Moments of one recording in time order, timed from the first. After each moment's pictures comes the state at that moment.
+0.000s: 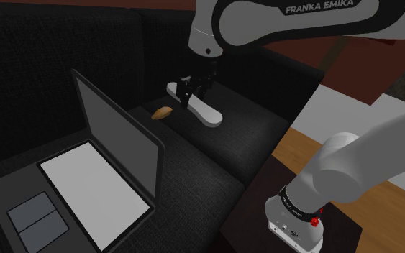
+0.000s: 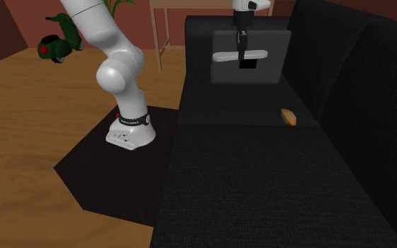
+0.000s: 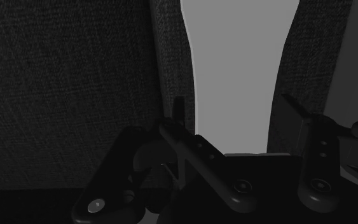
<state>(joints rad) 0.14 -0.37 0.32 -2.28 0.10 1.97 0.25</state>
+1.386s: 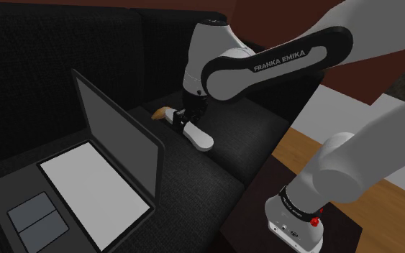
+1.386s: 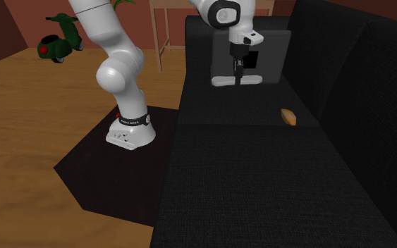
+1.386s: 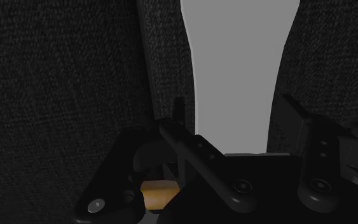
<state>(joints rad) 0.14 -0.26 0.35 -2.47 0.08 2.27 0.27</state>
